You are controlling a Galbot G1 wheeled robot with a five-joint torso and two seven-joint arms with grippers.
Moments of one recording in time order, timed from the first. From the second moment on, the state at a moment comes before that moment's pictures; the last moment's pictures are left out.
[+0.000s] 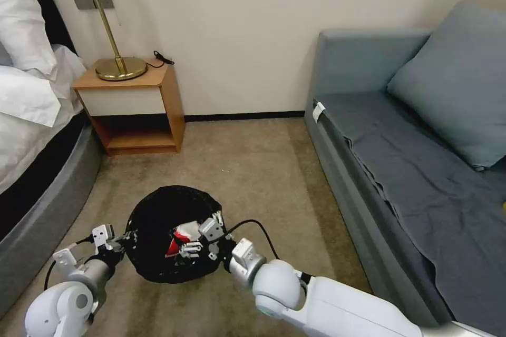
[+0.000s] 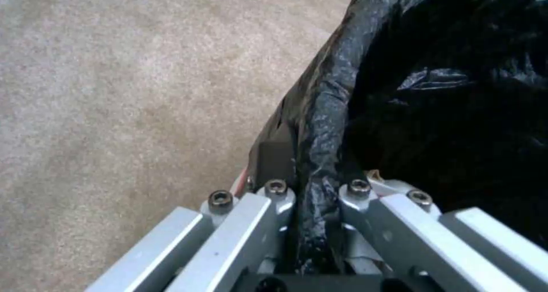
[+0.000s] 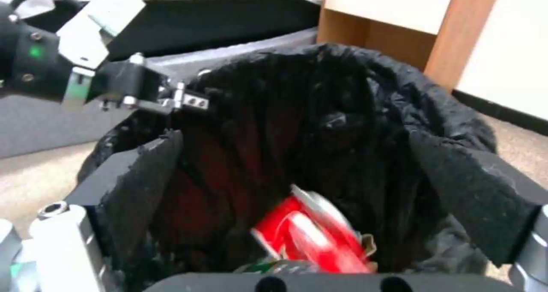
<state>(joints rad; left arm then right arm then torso) 1.46 -1.29 -0.86 -1.90 -0.77 0.57 0.04 -0.71 1.10 -0.69 1.81 0.48 -0.10 0.24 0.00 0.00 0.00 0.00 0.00</state>
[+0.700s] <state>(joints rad) 1.43 -1.29 -0.81 -1.86 -0.75 0.58 0.02 -1.01 0.95 -0.23 1.95 0.21 -0.16 0.49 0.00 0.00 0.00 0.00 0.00</state>
